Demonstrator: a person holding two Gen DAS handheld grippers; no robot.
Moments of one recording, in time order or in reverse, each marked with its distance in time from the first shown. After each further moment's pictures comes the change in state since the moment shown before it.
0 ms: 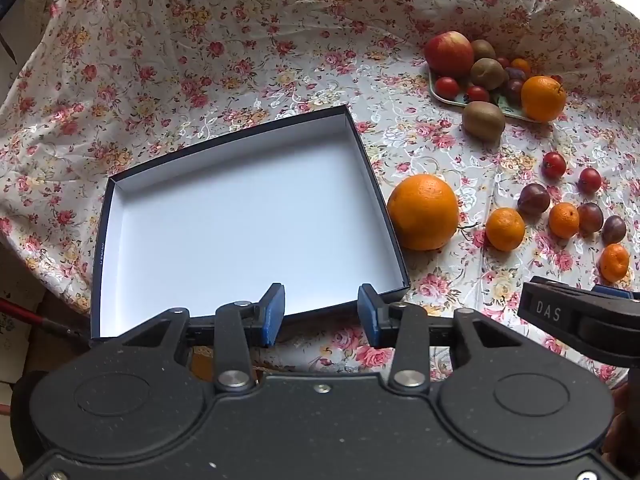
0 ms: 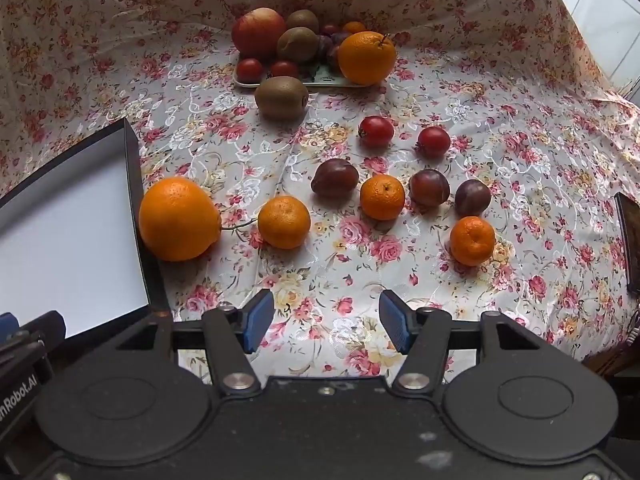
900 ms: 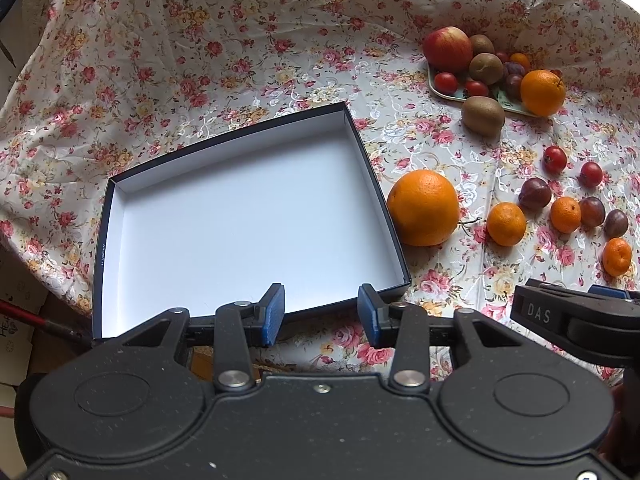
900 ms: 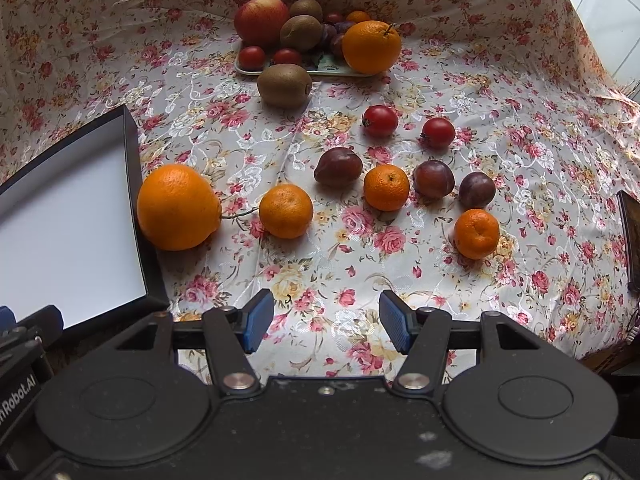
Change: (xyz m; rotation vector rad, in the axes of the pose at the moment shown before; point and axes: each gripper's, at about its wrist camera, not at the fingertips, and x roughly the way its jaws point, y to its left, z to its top) left arm 0.002 -0.001 -0.002 0.028 0.016 -0.011; right arm 0.010 0.004 -0.007 -0.018 0.033 -0.004
